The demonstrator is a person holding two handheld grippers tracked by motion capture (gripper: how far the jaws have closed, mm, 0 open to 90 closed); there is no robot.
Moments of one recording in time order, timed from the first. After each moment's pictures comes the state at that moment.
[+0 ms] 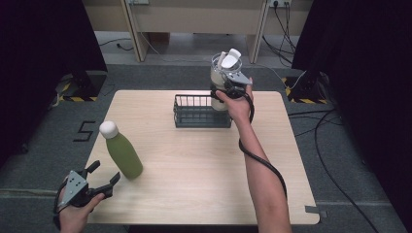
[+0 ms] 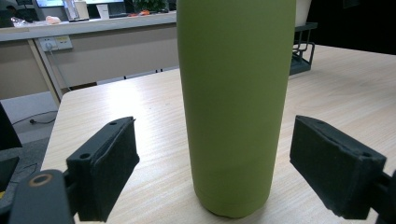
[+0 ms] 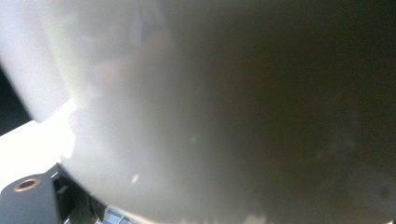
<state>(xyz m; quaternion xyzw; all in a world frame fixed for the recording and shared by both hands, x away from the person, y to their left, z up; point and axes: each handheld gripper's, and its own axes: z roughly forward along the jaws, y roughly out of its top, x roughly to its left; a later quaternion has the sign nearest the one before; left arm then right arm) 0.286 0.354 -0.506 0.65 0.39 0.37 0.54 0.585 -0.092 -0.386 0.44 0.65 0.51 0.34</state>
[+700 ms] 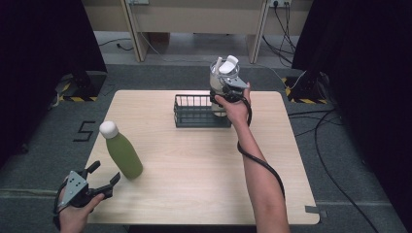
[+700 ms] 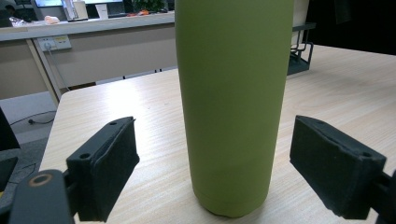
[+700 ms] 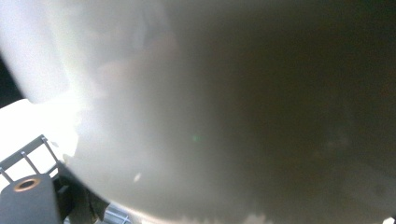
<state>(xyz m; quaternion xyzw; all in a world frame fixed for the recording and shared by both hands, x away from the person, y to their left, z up) 0.286 0.354 -0.506 0.65 0.39 0.37 0.54 0.593 -0.090 -0.411 0.45 0.67 0.49 0.34</state>
